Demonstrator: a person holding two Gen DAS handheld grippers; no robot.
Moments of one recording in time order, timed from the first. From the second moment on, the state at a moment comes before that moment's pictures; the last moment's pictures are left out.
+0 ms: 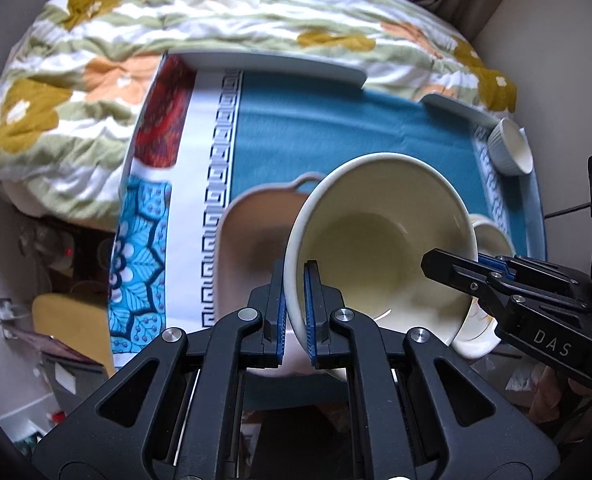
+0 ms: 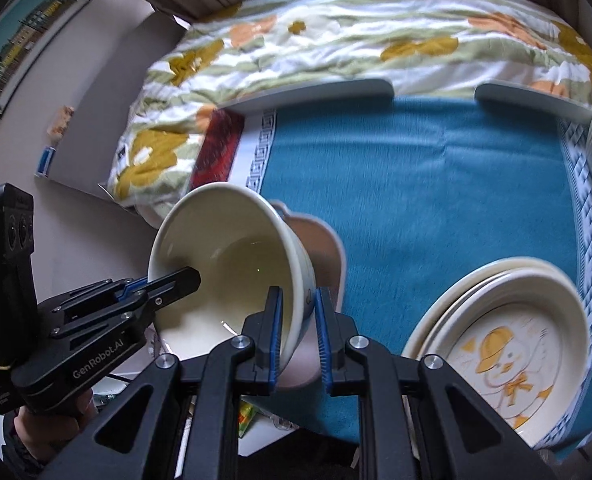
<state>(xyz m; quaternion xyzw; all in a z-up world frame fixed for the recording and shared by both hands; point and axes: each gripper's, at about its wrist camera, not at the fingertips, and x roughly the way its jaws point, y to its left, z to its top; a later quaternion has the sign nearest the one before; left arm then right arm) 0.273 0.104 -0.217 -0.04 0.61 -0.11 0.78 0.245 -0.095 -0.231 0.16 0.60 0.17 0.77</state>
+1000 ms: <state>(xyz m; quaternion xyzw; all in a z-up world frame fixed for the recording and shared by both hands) 0.289 0.093 -0.277 0.07 0.64 -0.10 0.76 0.258 -0.068 -0.282 0.12 0.65 0.14 0.74</state>
